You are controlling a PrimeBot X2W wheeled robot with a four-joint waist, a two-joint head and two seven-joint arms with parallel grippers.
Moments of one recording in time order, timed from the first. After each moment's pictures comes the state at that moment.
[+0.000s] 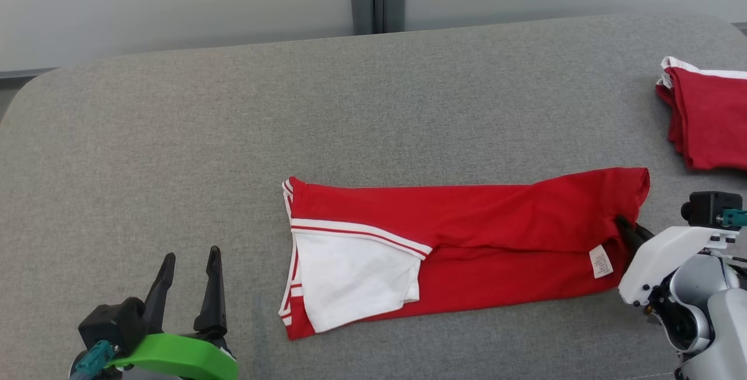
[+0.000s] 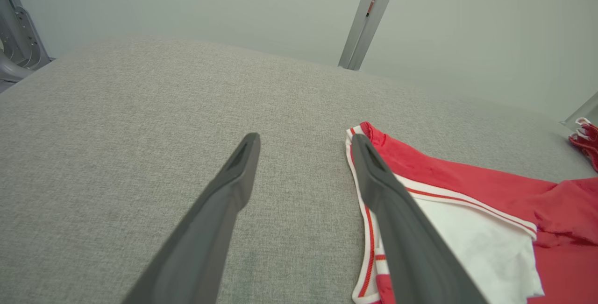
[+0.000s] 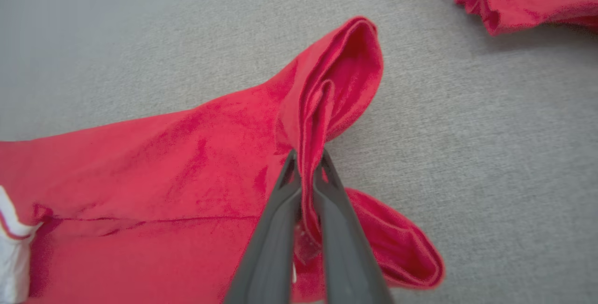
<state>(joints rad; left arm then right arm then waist) -0.02 0.39 -0.43 0.05 -0.75 0.22 -0.26 -0.20 -0.24 -0.08 0.35 0.43 0.13 0.32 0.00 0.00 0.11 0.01</state>
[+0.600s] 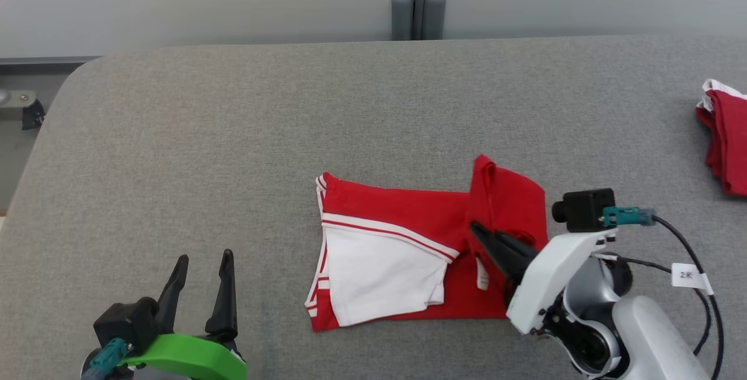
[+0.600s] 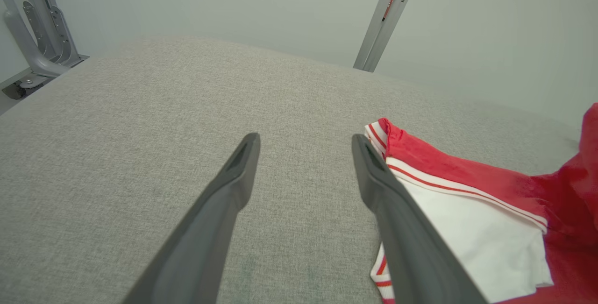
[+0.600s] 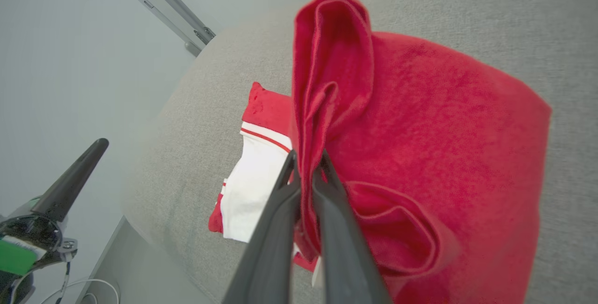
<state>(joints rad) -0.03 0.39 -0.46 0.07 -0.74 0.21 -0.25 -0.15 -0.13 0.23 0.00 0.62 0.13 0.45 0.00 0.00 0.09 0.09</state>
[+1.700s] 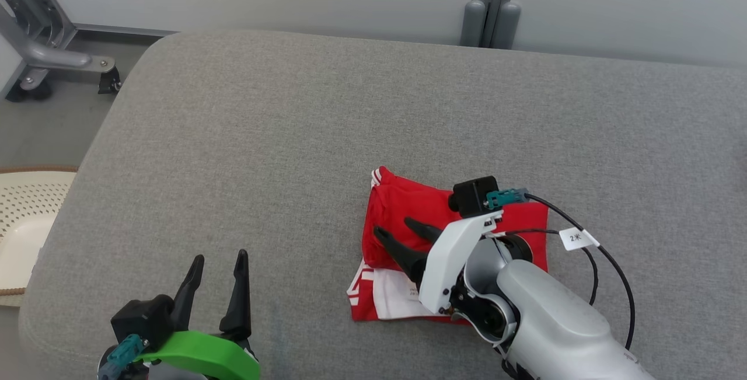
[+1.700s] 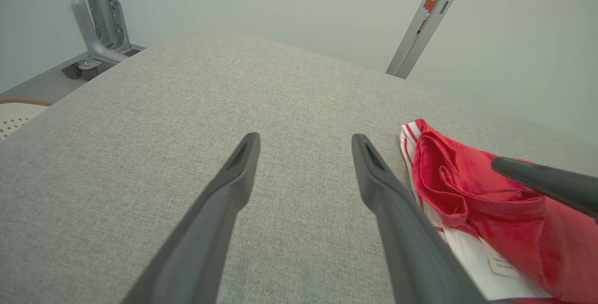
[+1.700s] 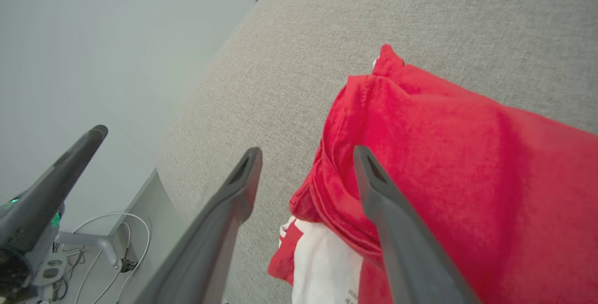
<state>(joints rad) -0.05 0.35 -0.49 0.12 -0.74 0.19 -0.25 -0.52 -0.05 0.65 0.60 0.81 0.13 0.15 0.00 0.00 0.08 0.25</state>
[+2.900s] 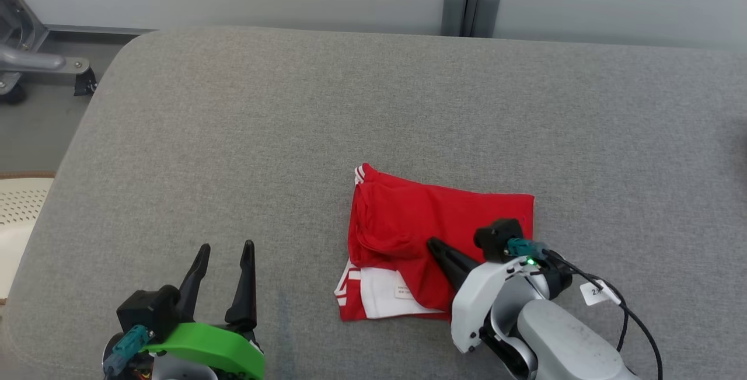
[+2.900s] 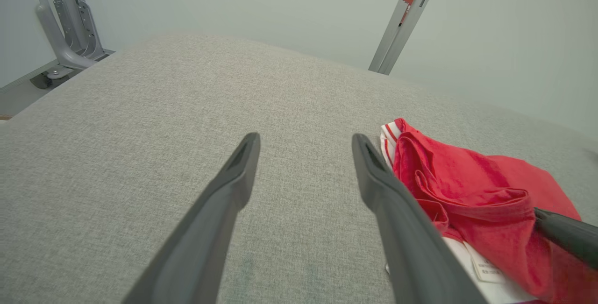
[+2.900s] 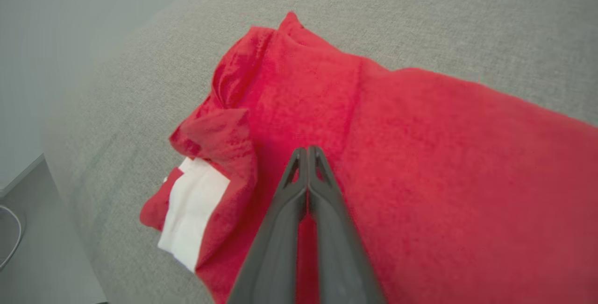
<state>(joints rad) -0.08 0.35 -0.50 0.12 -0.73 0.19 -0.25 -0.41 -0.09 0.59 0.63 0.45 0.13 -0.06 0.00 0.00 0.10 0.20</state>
